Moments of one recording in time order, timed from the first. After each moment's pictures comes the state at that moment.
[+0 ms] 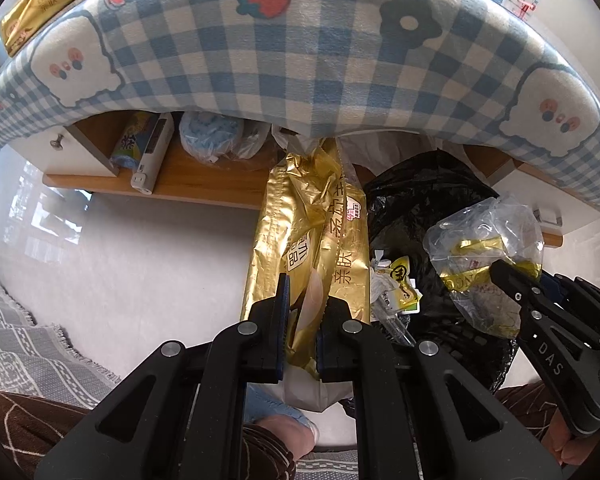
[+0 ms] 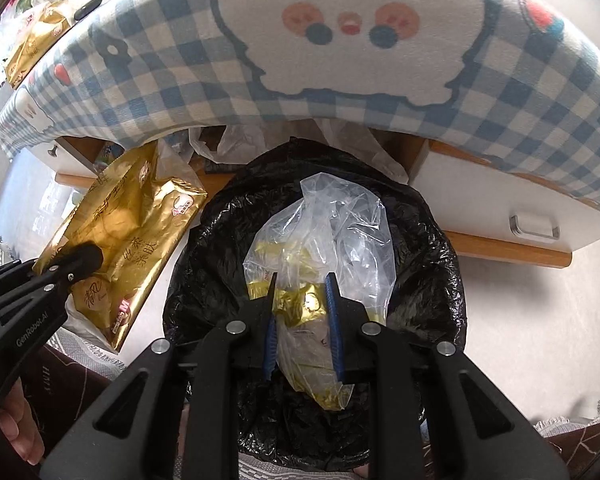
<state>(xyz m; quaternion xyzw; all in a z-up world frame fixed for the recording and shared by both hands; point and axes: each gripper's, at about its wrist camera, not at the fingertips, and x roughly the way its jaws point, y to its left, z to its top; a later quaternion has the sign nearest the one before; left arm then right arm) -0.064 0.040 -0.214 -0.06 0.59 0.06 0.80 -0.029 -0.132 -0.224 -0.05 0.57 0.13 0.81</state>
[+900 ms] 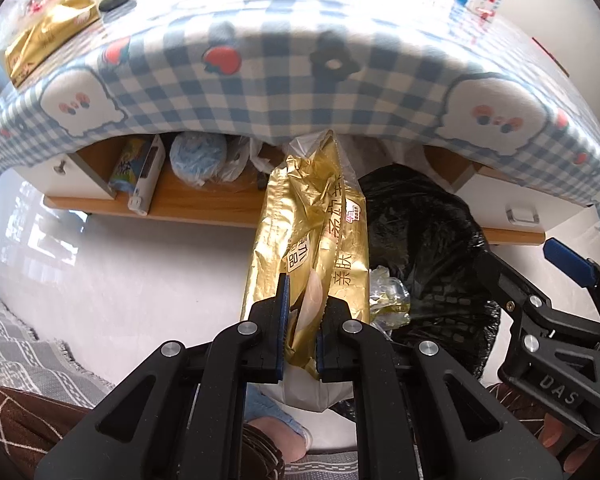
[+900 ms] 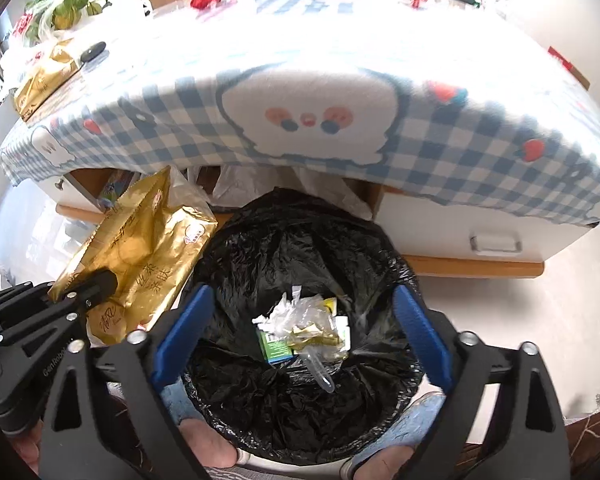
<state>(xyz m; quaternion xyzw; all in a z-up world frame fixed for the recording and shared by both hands) -0.080 0.017 -0.179 -0.04 0.56 0.04 0.83 -0.052 -0.154 -0.167 -0.04 0.51 0.10 0.85</state>
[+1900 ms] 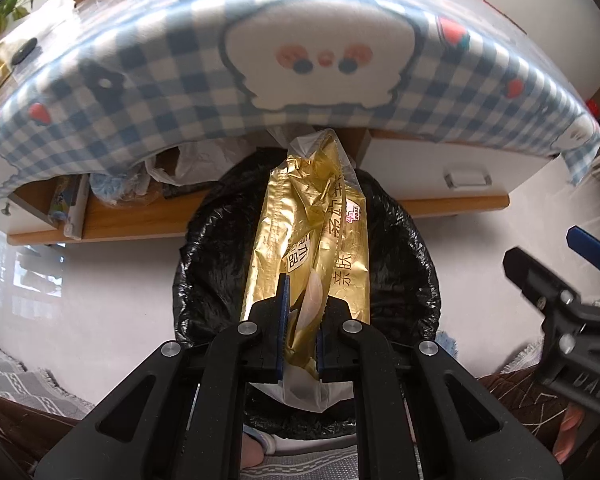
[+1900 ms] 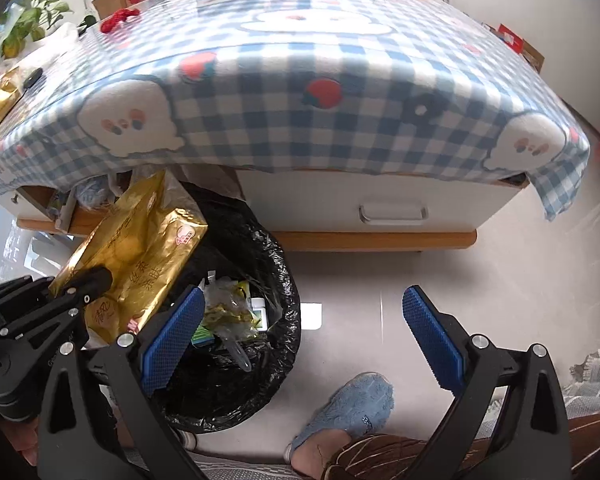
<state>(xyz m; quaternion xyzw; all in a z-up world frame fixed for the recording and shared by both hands) -0.066 -0.098 -0.201 0.00 0.57 -0.03 0.82 -0.054 -0.272 -0.167 -0.03 0.53 0.02 0.85</state>
